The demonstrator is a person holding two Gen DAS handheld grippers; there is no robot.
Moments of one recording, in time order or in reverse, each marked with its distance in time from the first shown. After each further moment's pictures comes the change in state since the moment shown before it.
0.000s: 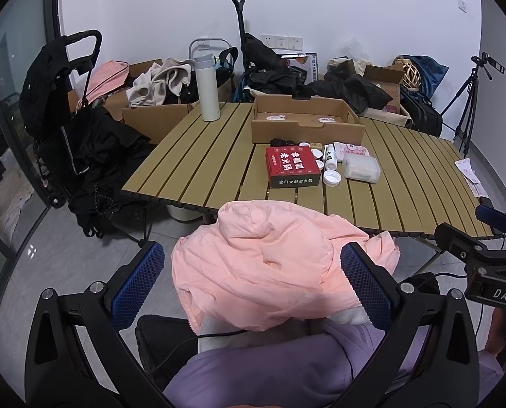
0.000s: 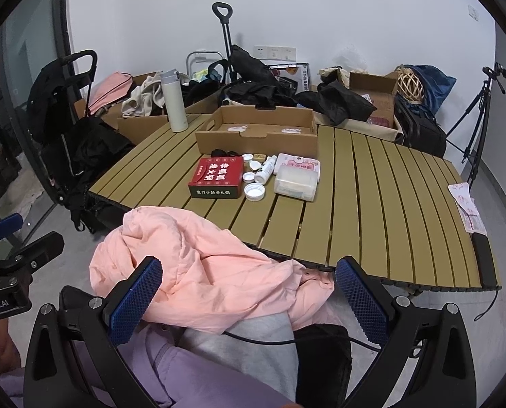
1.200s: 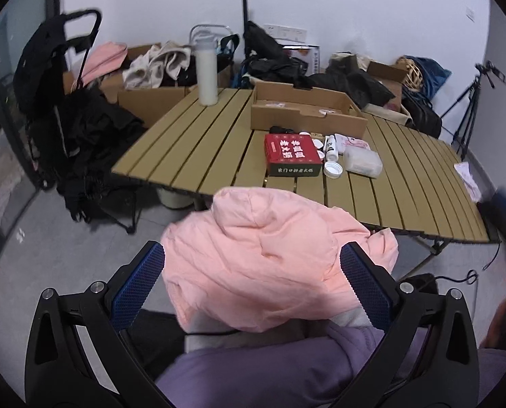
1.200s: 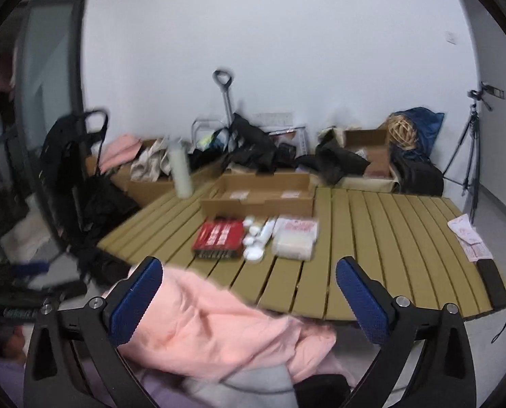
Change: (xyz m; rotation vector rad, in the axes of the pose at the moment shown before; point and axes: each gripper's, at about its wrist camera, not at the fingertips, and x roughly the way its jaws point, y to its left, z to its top) left arm 0.022 0.007 -0.008 -0.083 0.048 -0.059; right arm -0.021 -0.012 -0.013 0.009 -0.250 0.074
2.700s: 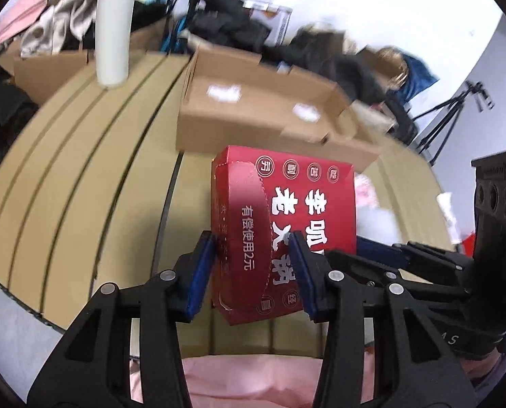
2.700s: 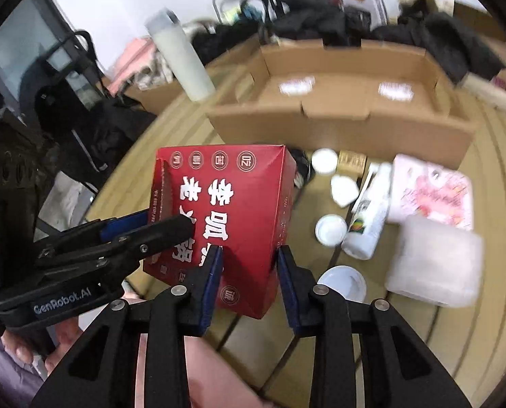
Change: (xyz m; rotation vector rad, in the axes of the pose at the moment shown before) left arm 0.244 0.008 0.156 -0.030 0.160 -0.331; right arm 0.317 0.003 0.059 0.082 0.484 0.260
